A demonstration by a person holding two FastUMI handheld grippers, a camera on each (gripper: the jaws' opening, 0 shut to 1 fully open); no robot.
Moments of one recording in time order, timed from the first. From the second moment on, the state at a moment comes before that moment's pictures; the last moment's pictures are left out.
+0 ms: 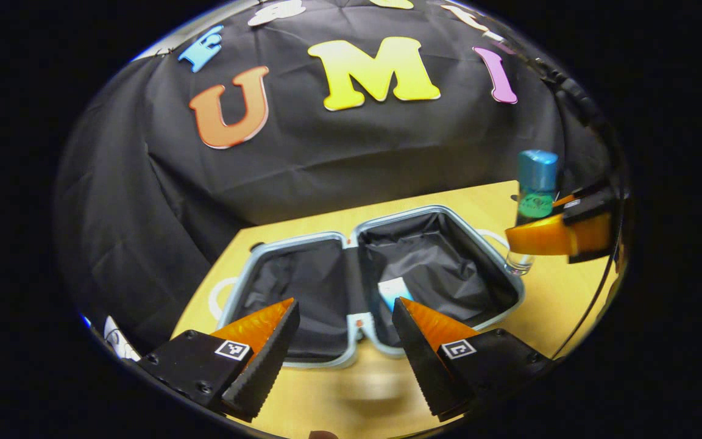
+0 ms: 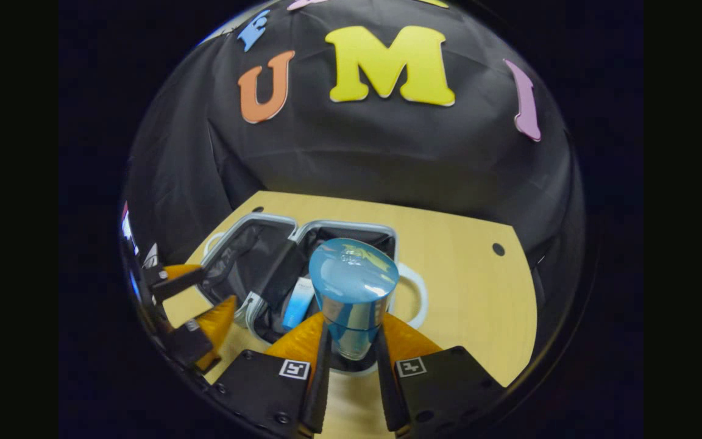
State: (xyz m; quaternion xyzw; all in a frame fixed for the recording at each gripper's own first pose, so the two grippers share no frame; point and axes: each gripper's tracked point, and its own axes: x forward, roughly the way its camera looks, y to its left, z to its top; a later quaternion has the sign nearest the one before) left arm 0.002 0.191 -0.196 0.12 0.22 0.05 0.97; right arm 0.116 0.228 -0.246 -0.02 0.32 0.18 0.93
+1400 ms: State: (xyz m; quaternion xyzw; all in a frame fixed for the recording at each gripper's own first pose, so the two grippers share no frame) left arm -0.055 0.428 -0.247 -0.10 0.24 0.21 0.94; right arm 0.179 0.279 -0.367 0.00 0.49 0.04 0.87
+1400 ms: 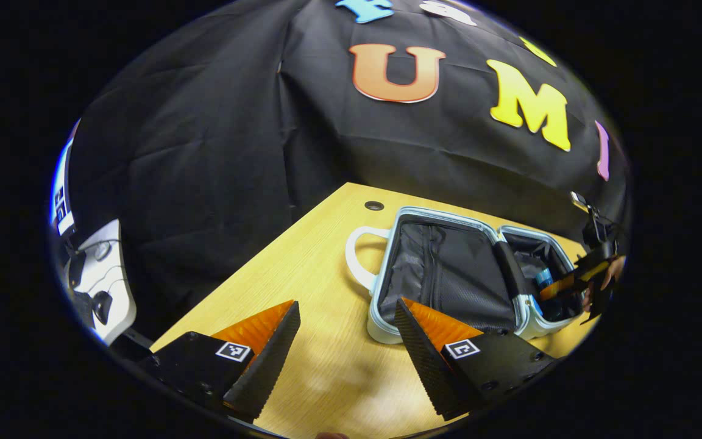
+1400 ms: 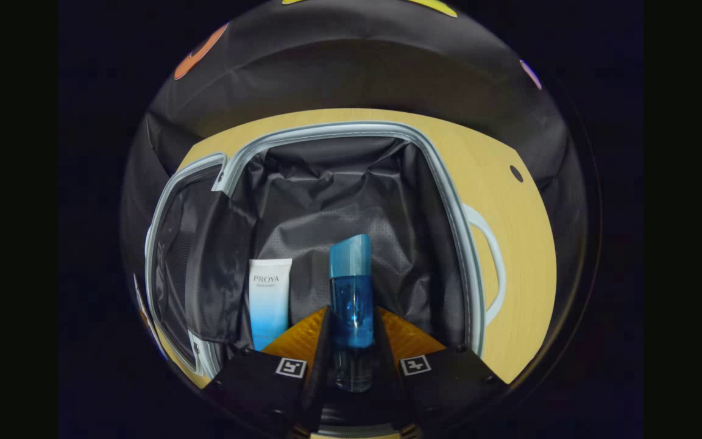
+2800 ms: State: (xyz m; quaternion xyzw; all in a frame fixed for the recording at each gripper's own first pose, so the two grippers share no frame) left arm 0.085 0.451 -0.314 -0.54 0.20 0.11 0.81; right arm 0.007 0.049 -0.047 0.02 0.18 -0.03 0.98
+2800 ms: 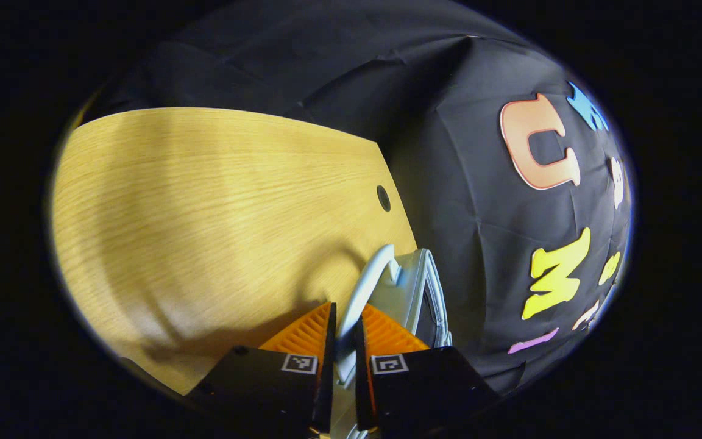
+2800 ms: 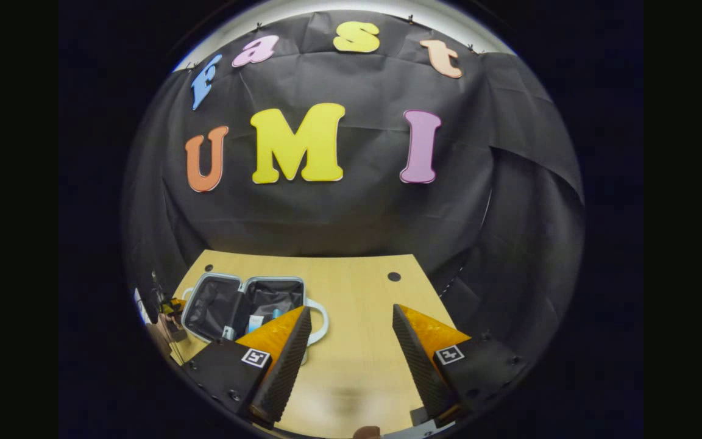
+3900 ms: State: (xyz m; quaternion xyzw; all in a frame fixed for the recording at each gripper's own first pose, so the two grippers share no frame) left arm 0.091 0.314 -0.073 -0.06 0.13 0.16 0.98; right arm 0.031 -0.014 -0.015 0.06 0.12 0.07 0.99
